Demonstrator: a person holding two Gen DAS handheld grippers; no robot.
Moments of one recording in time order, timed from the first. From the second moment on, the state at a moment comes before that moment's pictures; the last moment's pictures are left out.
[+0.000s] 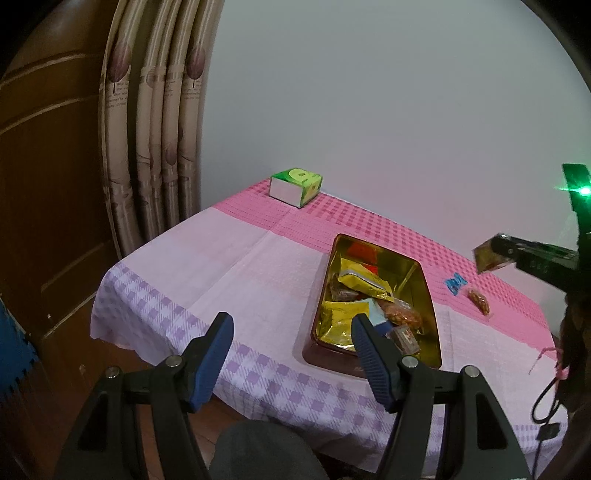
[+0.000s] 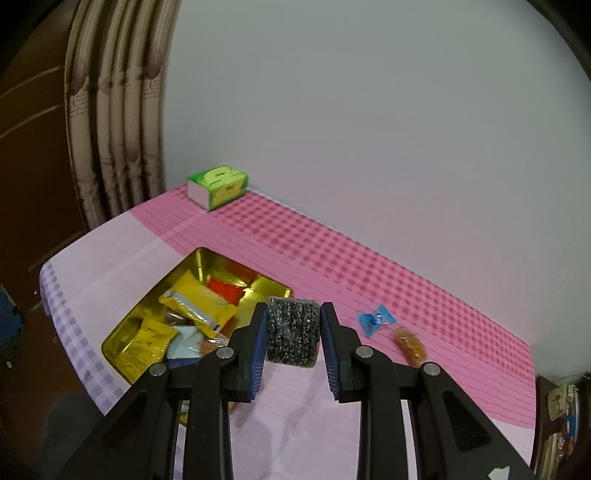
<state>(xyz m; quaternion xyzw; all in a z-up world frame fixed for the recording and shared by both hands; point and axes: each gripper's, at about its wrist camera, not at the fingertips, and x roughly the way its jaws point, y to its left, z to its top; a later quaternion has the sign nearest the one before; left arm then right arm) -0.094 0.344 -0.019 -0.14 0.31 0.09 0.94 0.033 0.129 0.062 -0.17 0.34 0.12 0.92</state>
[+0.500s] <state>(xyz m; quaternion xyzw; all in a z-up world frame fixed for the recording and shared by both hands) -0.085 0.357 -0.027 -0.17 0.33 0.09 0.93 0.051 0.184 0.009 -0.19 0.38 0.15 0.89</state>
